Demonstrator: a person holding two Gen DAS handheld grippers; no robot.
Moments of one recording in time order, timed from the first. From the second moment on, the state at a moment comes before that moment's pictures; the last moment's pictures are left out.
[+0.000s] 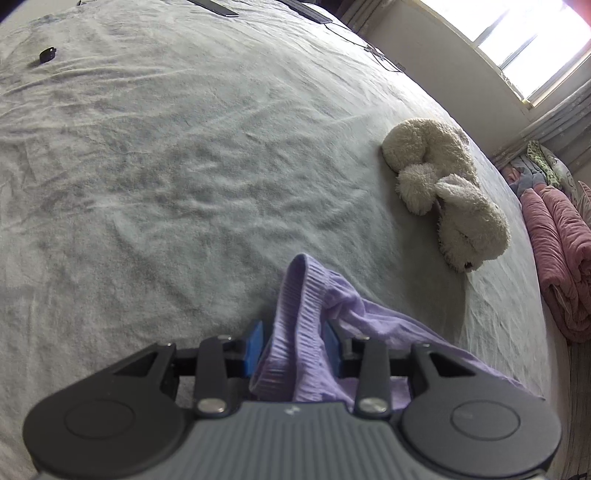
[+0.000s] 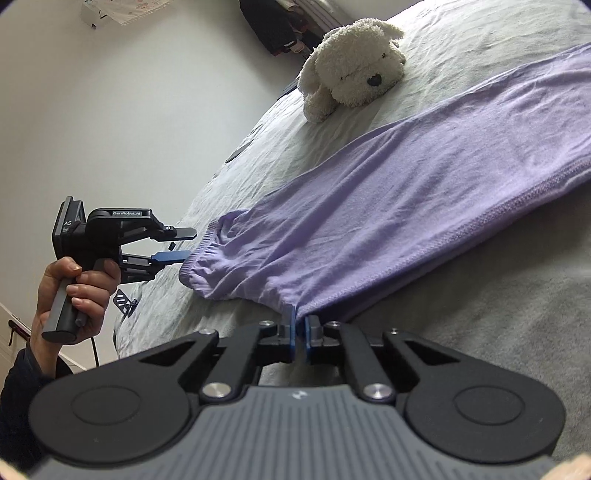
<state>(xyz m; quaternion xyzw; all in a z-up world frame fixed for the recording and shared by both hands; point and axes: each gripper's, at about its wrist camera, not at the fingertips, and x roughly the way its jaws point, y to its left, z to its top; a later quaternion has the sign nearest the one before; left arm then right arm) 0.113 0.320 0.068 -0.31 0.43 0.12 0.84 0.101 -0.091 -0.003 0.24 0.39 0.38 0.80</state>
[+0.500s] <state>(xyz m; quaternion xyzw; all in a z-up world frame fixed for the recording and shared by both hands) 0.121 0.329 0.061 -0.33 0.41 0.07 0.85 0.085 -0.074 0.004 0.20 0.39 0.33 0.84</state>
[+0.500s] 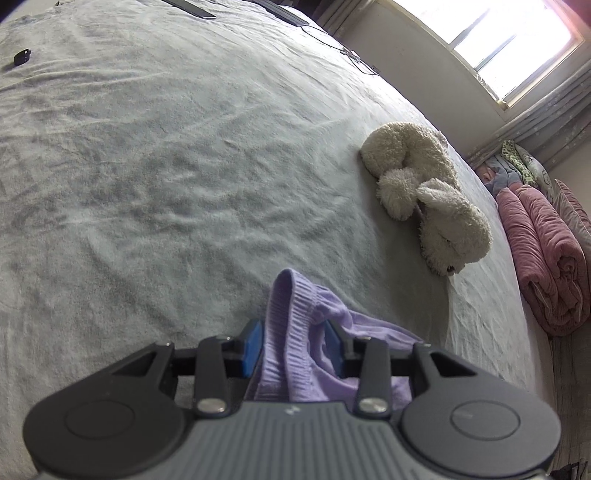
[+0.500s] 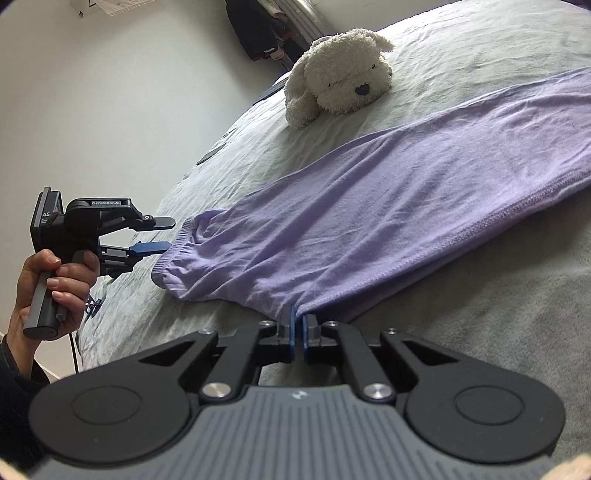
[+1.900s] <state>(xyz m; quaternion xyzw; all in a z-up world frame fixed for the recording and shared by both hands) 0.094 0.394 0.033 -0.44 0.38 -0.07 0.81 0.118 0.167 0.061 -0.04 0.36 0.35 0.86</state>
